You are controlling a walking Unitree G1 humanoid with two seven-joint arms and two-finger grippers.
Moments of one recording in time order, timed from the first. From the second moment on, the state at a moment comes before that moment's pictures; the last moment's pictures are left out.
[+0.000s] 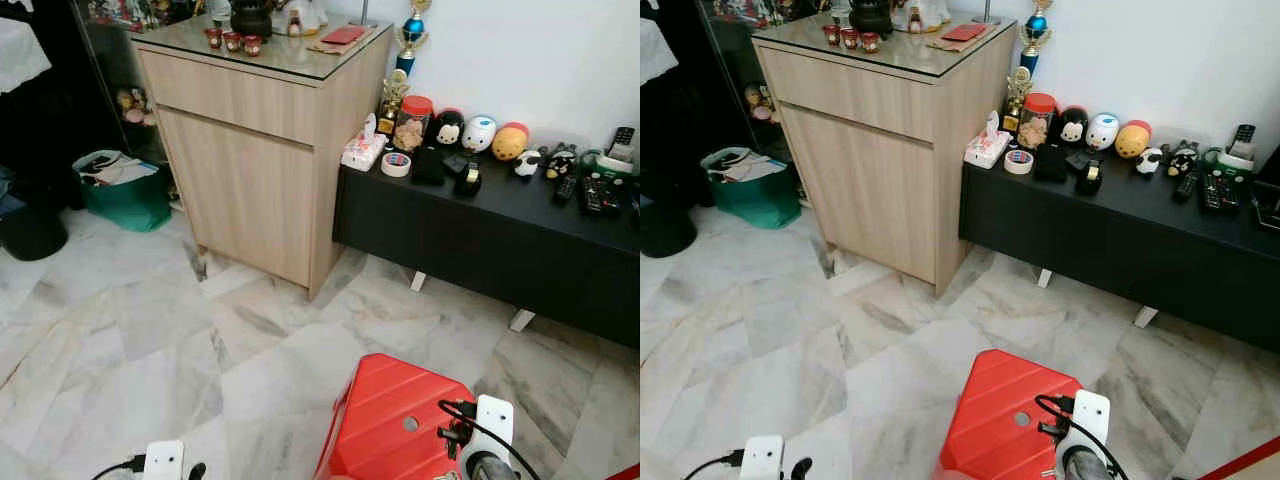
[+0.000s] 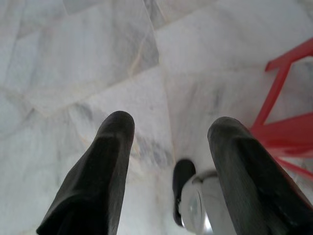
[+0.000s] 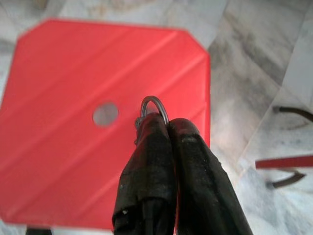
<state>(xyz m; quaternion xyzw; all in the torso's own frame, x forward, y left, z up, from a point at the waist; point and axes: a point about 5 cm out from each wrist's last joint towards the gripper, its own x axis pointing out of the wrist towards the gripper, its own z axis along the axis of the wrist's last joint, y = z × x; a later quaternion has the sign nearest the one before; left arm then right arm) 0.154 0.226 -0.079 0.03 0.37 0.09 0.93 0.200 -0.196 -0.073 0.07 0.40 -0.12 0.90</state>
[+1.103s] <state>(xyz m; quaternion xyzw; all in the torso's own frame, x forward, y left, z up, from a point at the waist) 0.152 0.230 -0.080 0.03 0.38 0.10 0.92 0.179 -0.194 -0.084 0.08 0.43 -0.13 0.89</state>
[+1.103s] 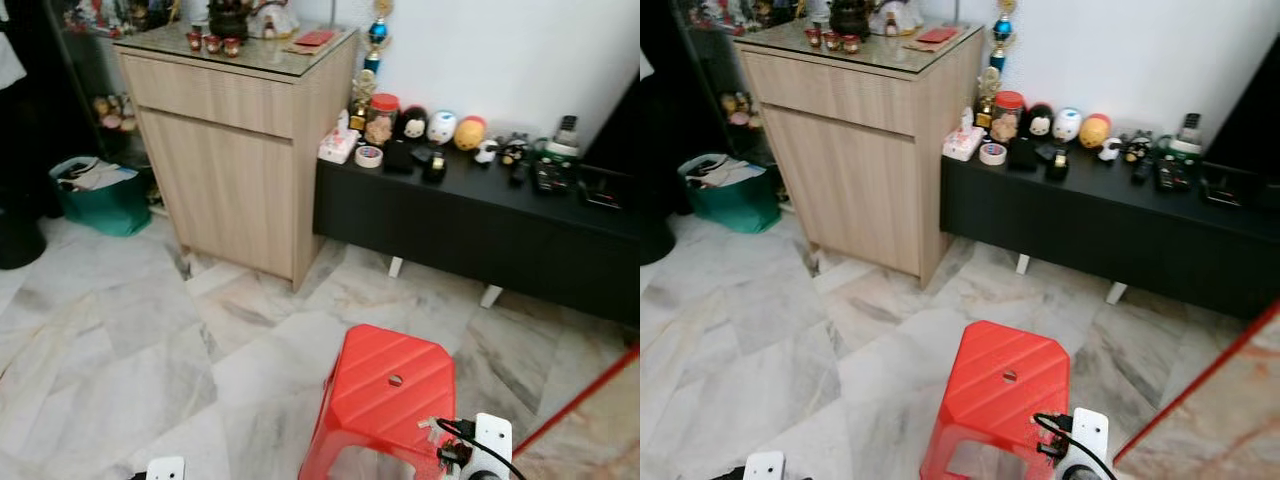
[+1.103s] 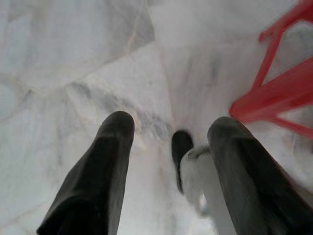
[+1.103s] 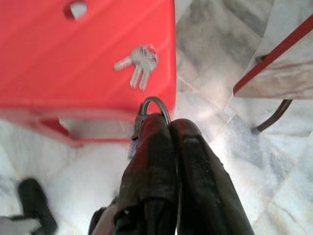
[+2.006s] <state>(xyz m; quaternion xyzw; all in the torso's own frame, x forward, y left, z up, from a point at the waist) 0.148 0.221 -0.085 0.01 0.39 0.10 0.92 0.188 -0.200 -0.080 0.08 0.43 -0.14 0.89</state>
